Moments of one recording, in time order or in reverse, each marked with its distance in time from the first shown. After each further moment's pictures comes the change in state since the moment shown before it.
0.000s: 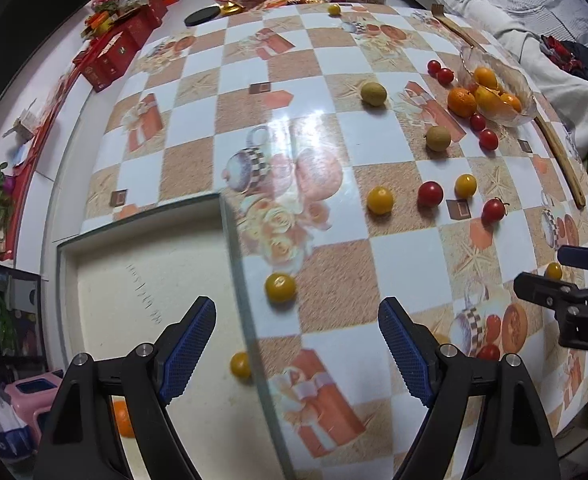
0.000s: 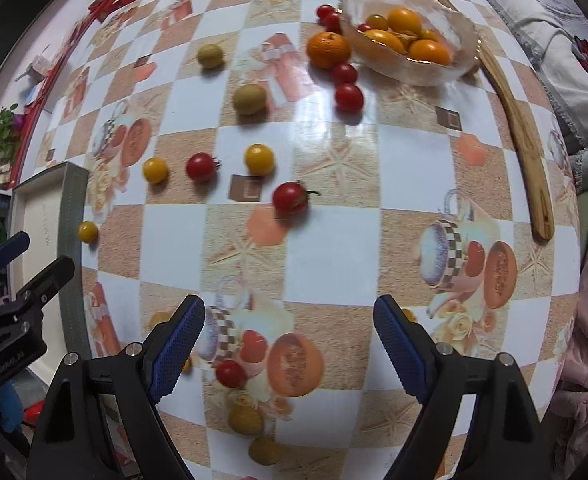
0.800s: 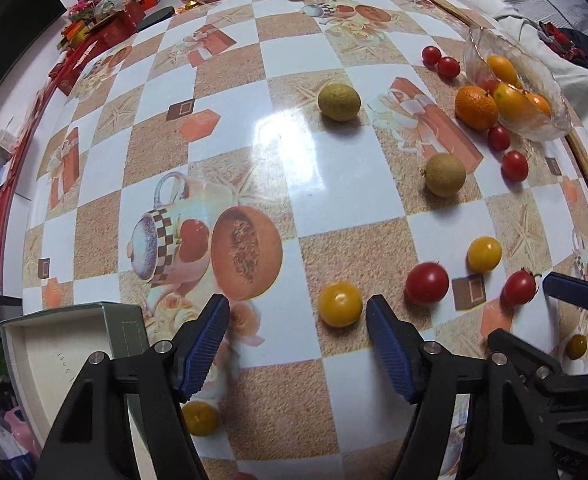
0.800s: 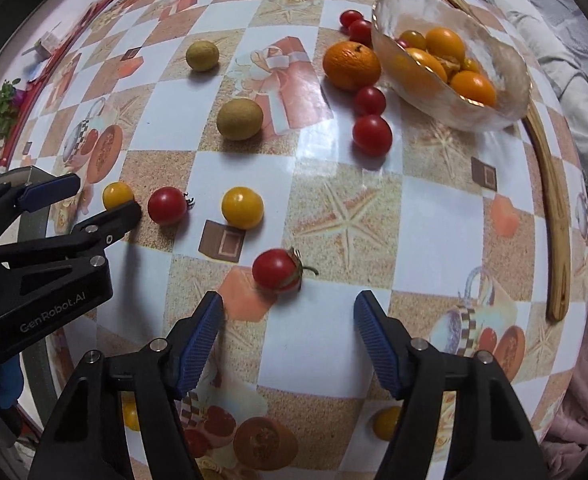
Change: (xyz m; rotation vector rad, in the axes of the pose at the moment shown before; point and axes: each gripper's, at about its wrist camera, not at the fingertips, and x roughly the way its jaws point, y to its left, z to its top) left arm 0.072 -0.045 0.060 0.042 0.003 -0.013; right arm 0.040 0.014 0.041 -0.128 -0.044 -0.041
